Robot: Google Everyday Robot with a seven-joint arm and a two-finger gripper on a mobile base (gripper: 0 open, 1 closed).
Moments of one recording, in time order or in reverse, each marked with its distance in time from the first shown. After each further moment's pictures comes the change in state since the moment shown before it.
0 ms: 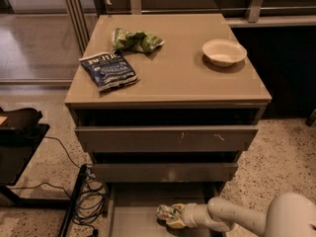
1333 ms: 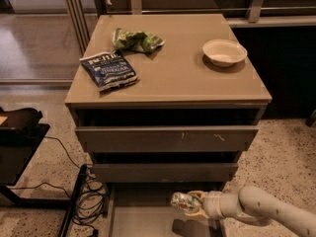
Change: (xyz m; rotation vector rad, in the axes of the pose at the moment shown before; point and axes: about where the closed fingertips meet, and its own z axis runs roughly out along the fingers) arm -0.099 0.017 -0.170 0.039 -0.050 -0.178
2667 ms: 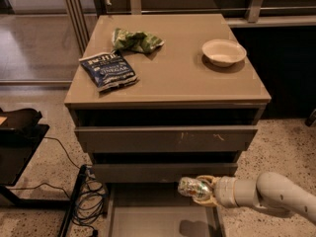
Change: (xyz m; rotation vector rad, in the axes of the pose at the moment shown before) arm -0.088 -0.018 -0.090 0.087 0.035 -0.143
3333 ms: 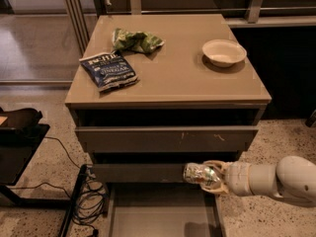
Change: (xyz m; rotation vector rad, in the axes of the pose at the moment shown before) arm -0.070 -0.027 -0.072 0.045 0.001 -0.124
